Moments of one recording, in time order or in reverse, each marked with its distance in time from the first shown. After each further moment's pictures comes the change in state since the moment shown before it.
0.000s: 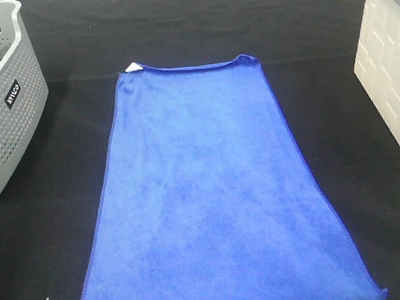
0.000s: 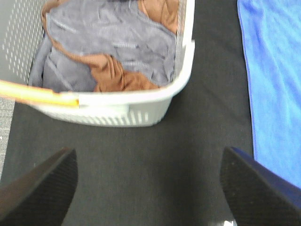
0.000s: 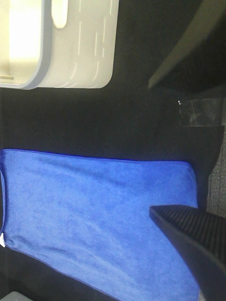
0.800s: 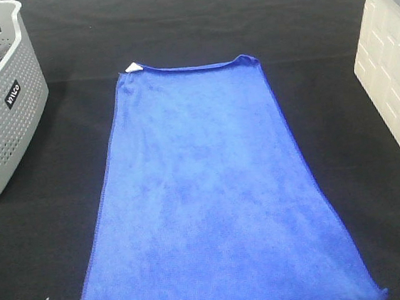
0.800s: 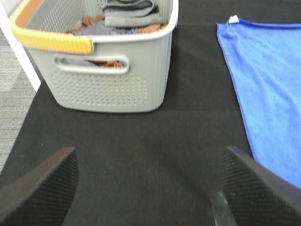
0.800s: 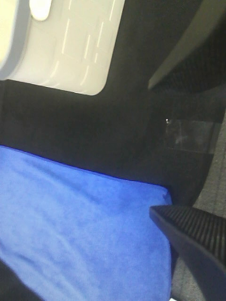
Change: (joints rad) left arm 0.000 -0.895 0.424 0.001 0.129 0.007; right arm 0.000 -0.324 0.256 -0.012 0.000 -0.177
